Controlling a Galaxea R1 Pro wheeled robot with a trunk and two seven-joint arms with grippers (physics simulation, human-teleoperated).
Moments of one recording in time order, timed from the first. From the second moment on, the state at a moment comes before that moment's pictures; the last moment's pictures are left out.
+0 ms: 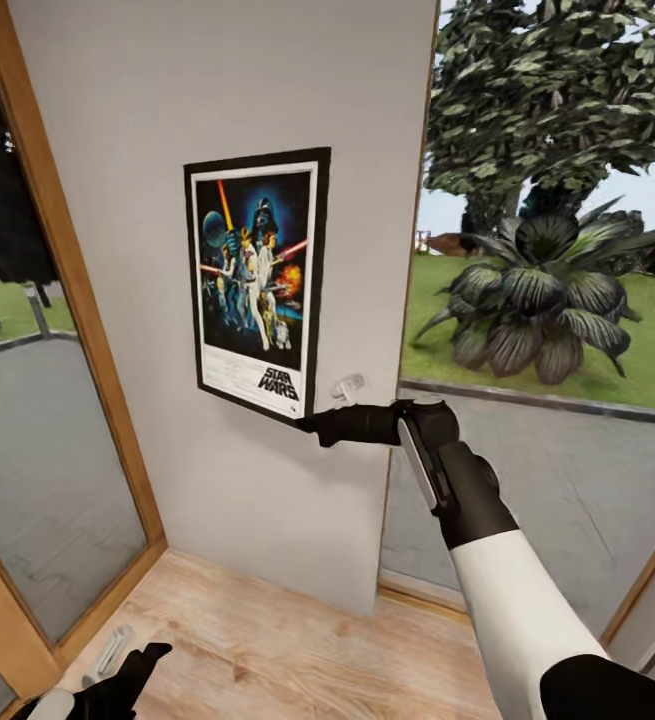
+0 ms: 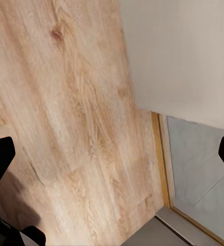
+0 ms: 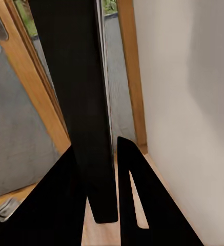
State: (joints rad) left arm -0.22 0.20 0.14 -0.77 1.18 0.52 0.15; right arm -0.87 0.17 0.17 -1.20 0.07 0.79 0.81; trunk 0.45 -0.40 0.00
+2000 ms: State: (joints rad) left arm -0.23 0.20 0.13 -0.78 1.17 0.52 0.15; right arm -1.03 0.17 0.16 -0.89 0.08 0.55 0.98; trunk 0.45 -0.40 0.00
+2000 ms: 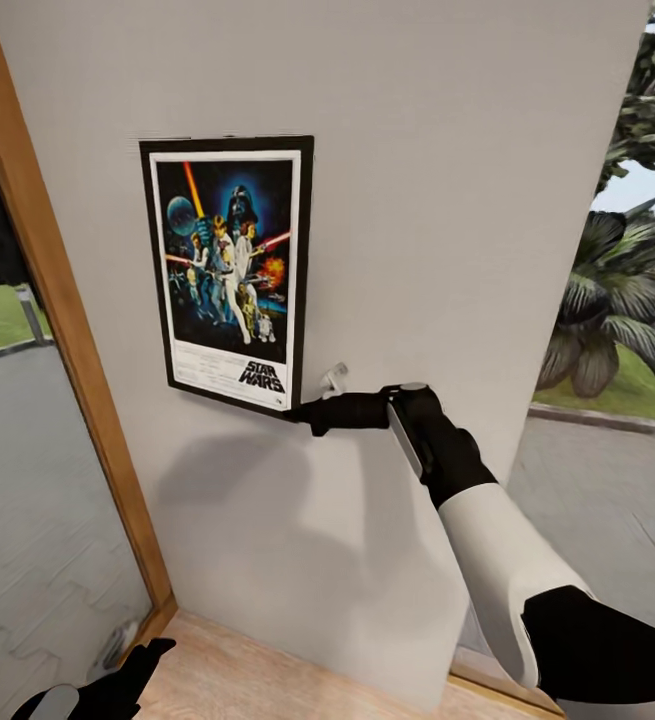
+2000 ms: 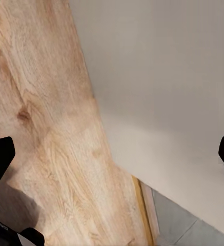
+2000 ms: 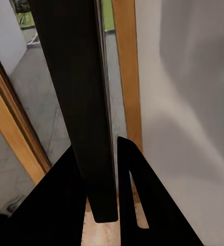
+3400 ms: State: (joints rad) left arm -0.23 0.20 0.13 -0.78 1.17 0.52 0.15; right arm -1.09 0.17 0.15 -0.84 0.07 0.56 1.03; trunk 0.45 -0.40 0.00
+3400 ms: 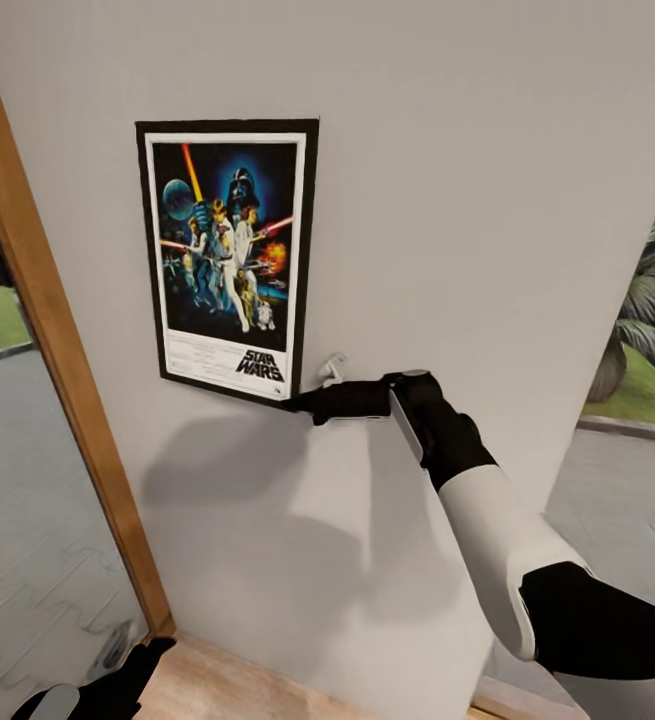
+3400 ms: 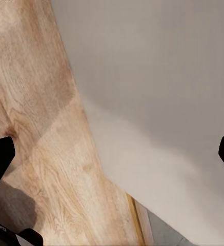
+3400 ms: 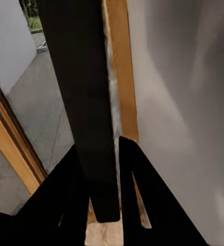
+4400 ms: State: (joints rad) left arm -0.23 0.20 0.13 -0.79 1.18 0.52 0.15; right arm -1.11 0.17 0.13 -0.83 0.08 0.55 0.89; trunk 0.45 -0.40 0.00
